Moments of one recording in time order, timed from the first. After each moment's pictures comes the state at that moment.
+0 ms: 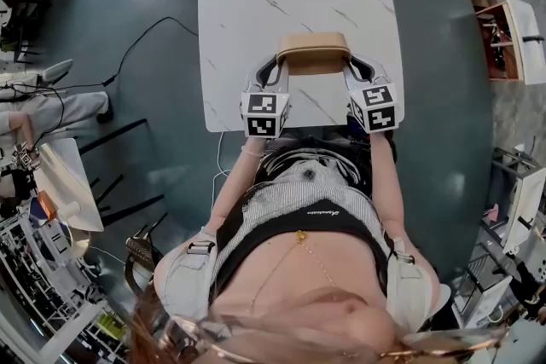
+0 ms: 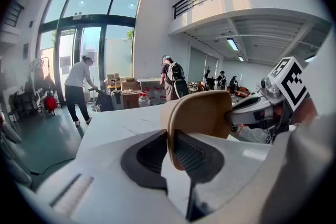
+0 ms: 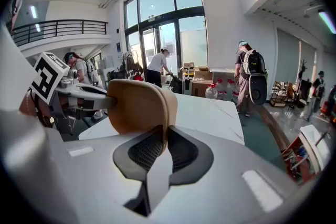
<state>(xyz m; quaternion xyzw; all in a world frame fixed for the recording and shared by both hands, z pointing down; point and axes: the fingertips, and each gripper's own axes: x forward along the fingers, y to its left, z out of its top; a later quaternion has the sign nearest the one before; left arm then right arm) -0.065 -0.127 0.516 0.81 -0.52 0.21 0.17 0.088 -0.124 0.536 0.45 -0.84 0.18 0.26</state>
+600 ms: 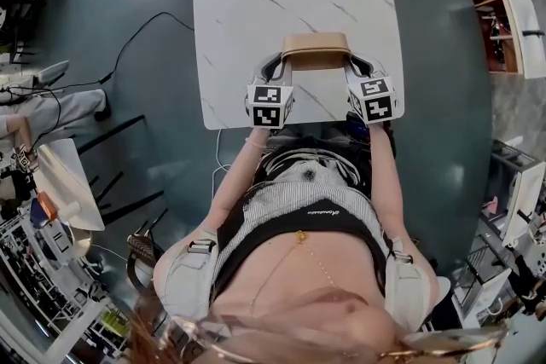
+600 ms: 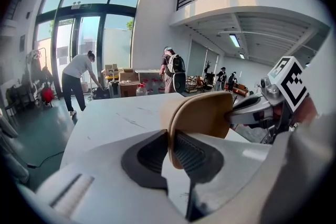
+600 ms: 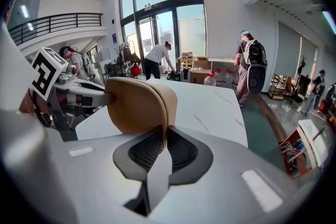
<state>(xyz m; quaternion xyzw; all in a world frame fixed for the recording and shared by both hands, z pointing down) -0.054 -0.132 0.556 0.81 -0.50 0.23 0.21 0.098 -0.127 0.579 0.44 -0.82 0.21 0.30</state>
